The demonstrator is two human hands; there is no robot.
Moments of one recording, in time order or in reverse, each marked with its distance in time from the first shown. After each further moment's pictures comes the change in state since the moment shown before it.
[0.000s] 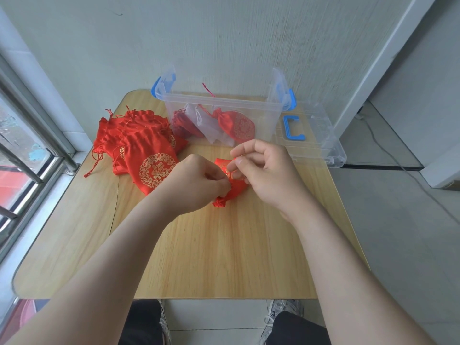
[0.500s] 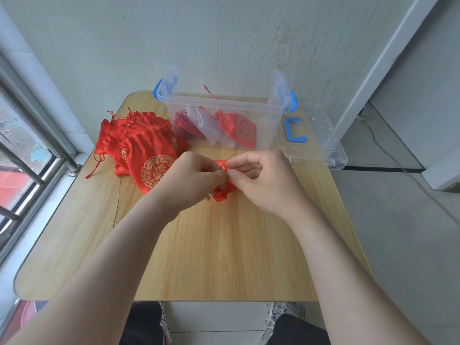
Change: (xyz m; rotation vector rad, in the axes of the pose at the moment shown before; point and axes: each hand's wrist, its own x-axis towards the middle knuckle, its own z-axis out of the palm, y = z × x) left_hand 0.004 -0.002 -0.003 -0.145 0.063 -0.040; right_hand 0.000 0.008 0.002 -0.167 0.009 -0.103
